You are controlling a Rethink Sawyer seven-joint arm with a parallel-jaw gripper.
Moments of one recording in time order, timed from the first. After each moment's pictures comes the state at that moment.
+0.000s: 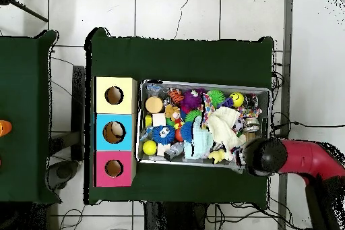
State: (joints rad) arm -0.89 -0.69 0.37 1.74 -0.72 0.87 1.49
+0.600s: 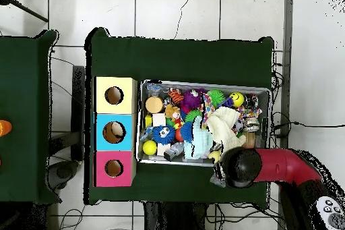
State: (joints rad) arm -0.78 -0.73 0.29 1.86 -0.65 0.84 1.50
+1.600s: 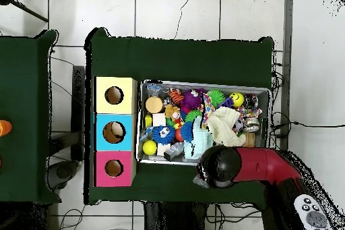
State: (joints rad) arm -0.65 -0.77 0.23 1.90 -0.51 0.82 1.50
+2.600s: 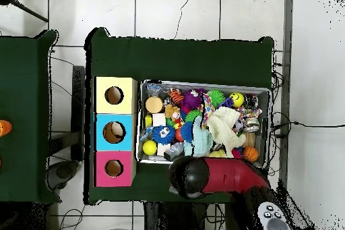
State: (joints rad) arm -0.47 -0.82 0.14 2.03 -0.38 0.72 1.50
